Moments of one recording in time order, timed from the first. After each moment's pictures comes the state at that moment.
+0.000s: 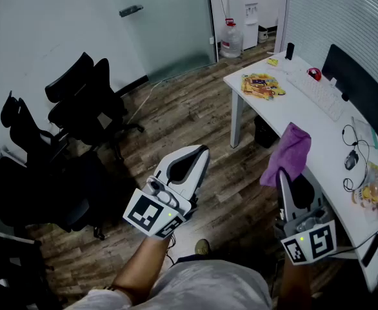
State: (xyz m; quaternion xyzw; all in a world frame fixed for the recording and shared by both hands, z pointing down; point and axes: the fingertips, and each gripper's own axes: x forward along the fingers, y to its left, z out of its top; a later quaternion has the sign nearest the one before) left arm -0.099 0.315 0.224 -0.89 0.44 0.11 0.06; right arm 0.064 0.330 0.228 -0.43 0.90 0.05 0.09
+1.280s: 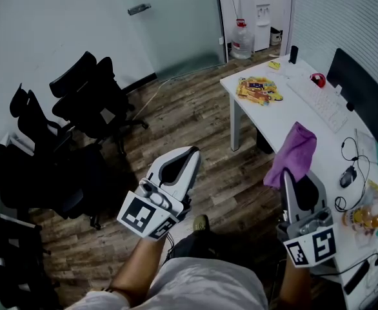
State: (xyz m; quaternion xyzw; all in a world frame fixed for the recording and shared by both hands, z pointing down) left arm -0.033 0.288 0.229 -0.86 0.50 0.08 0.07; right arm 0.155 0.284 0.229 -0.39 0.91 0.05 0.10
